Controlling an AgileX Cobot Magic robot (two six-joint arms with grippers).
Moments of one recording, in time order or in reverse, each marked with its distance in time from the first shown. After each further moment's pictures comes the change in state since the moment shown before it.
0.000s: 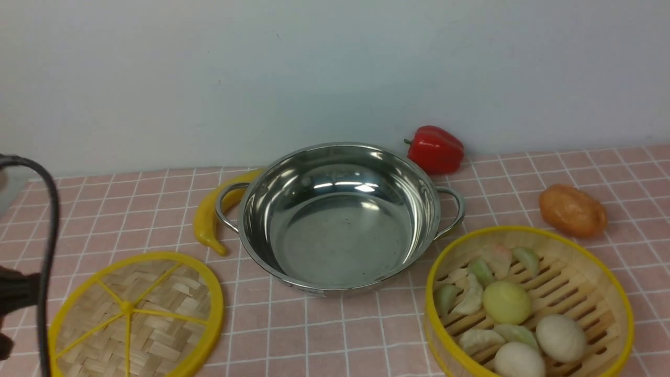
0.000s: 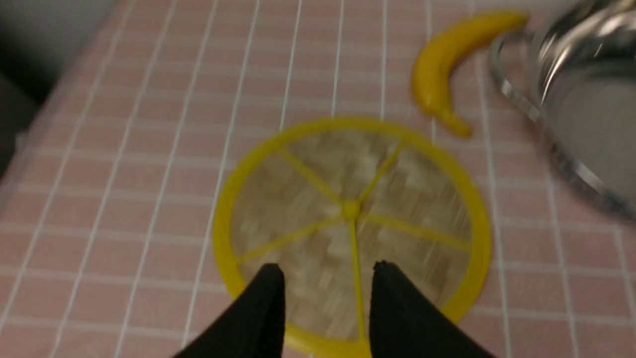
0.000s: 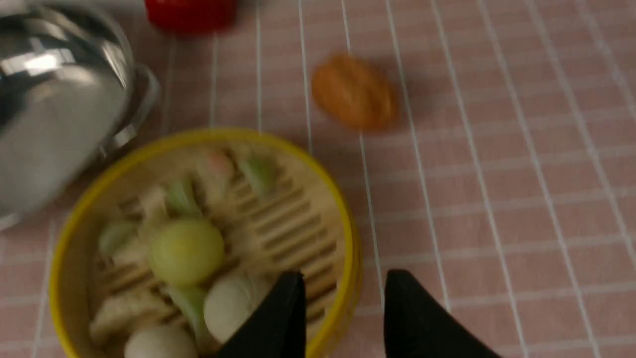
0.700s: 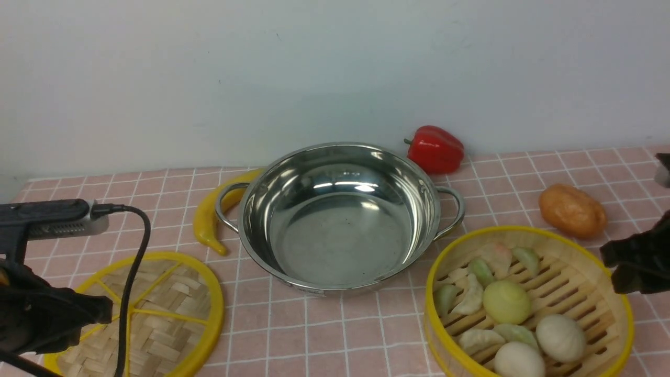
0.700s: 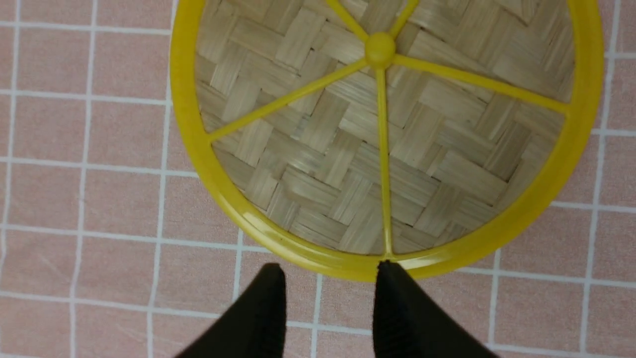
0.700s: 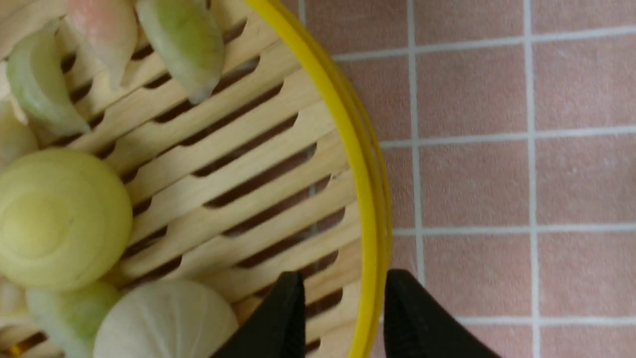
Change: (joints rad) right arm 0.000 0.571 0.000 0.125 -0.198 -0.175; left arm 0.000 0.335 0.000 -0.007 -0.002 0.007
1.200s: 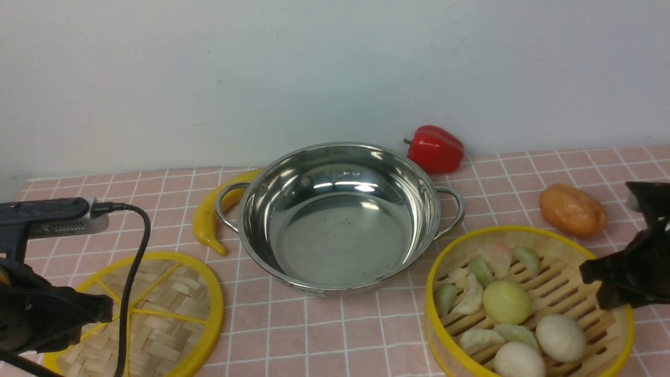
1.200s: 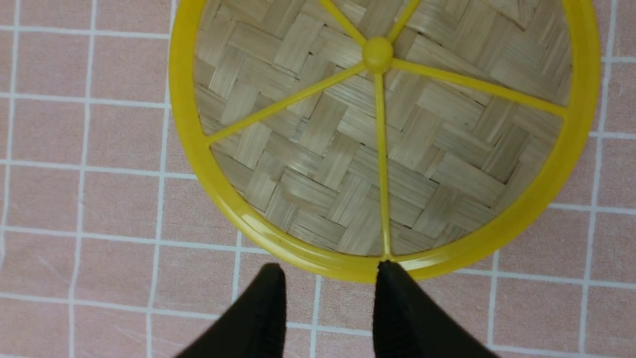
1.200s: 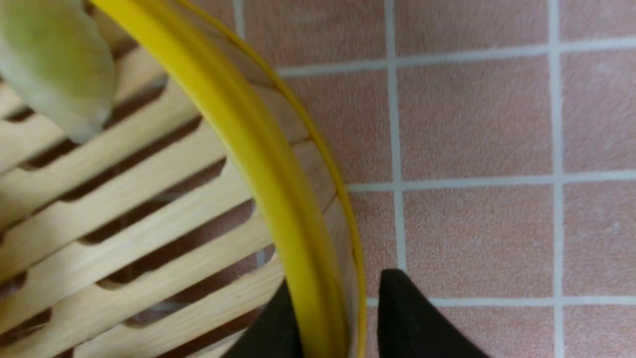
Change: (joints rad) right arm 0.000 0.185 0.000 -0.007 -0.110 -0.009; left arm 0.000 0.000 0.000 -0.001 0.000 0.000
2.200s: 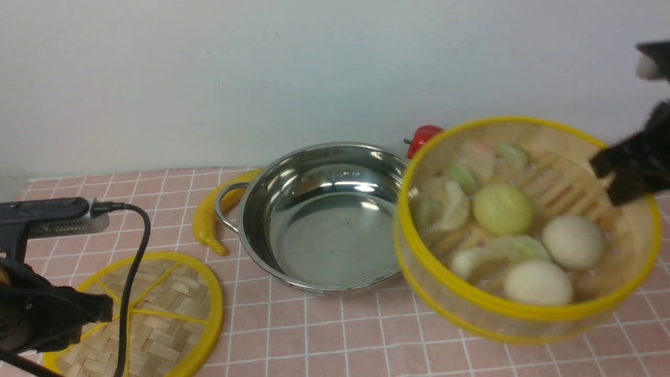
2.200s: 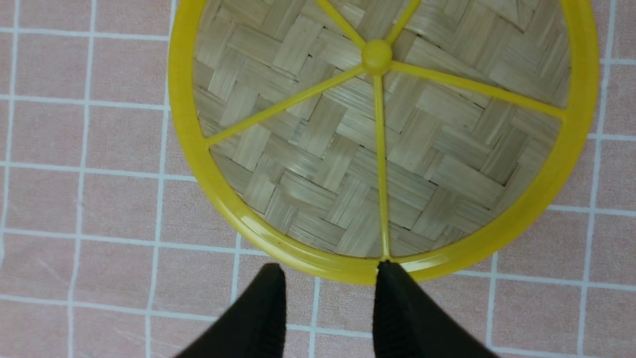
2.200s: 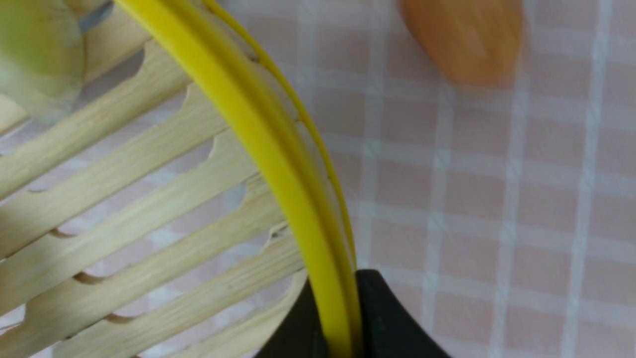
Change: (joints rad) right arm 0.212 -0.144 -0.553 -0.101 0.518 0.083; left arm 0.000 0.000 0.000 0.000 -0.002 0.000
